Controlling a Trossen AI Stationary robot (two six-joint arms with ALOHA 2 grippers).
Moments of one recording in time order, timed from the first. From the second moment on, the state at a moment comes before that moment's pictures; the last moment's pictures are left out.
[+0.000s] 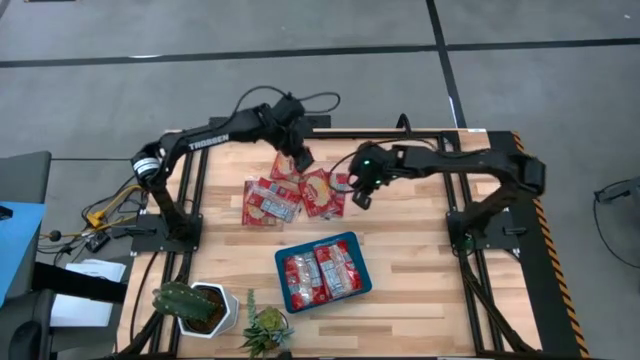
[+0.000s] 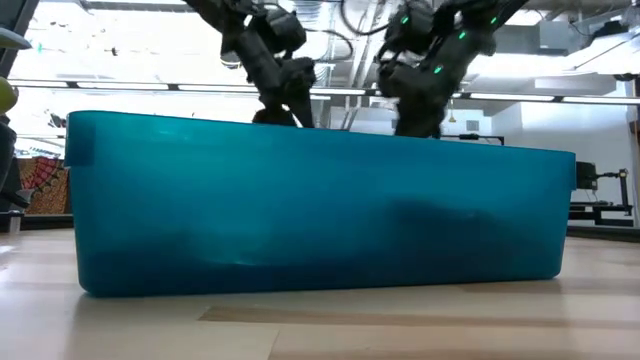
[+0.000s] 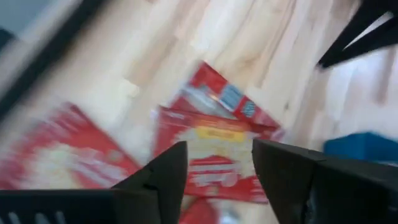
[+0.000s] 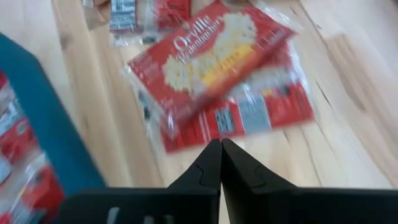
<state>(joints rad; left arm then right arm) 0.53 1.74 1.47 -0.60 0.25 -0.13 -0.31 1.51 1.06 -0.50 -0.07 0.14</state>
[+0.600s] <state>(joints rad) 0.36 1.73 1.26 -0.56 0.02 -0.72 -0.30 1.09 1.06 -0.90 0.13 0.28</state>
